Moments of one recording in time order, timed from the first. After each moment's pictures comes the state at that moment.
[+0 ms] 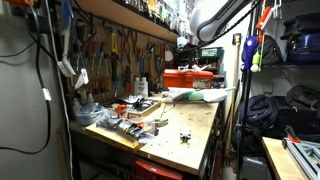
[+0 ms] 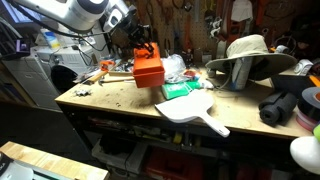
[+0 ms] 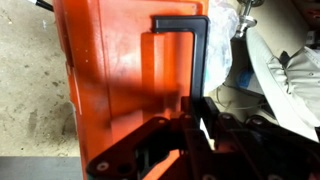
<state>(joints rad) -0.29 0.01 -0.26 -2.10 -0.55 2.60 2.59</state>
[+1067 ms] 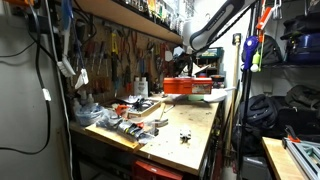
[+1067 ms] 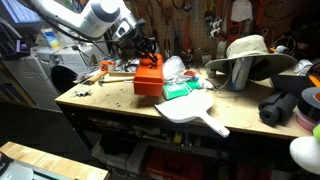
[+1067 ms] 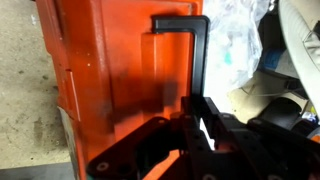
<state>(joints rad) -0.26 0.15 -0.27 -1.99 -0.57 2.49 2.72</state>
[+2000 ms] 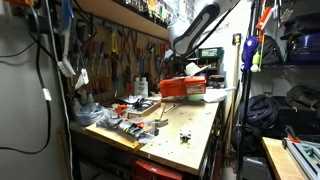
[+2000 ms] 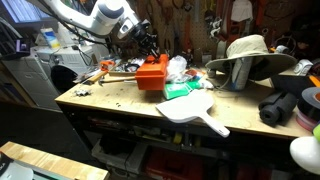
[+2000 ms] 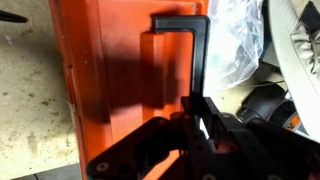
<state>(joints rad) 0.24 0.40 -0.77 -1.78 -0.40 2.34 2.71</state>
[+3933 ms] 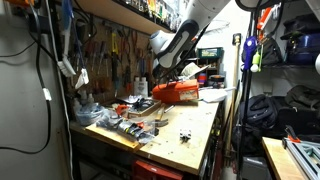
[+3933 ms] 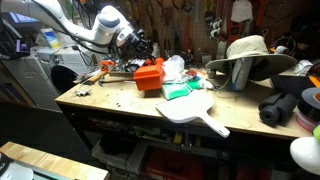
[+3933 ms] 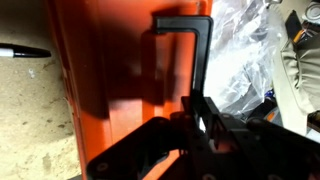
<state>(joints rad) 0.48 0.69 -0.97 -1.66 -0.26 2.27 2.71</state>
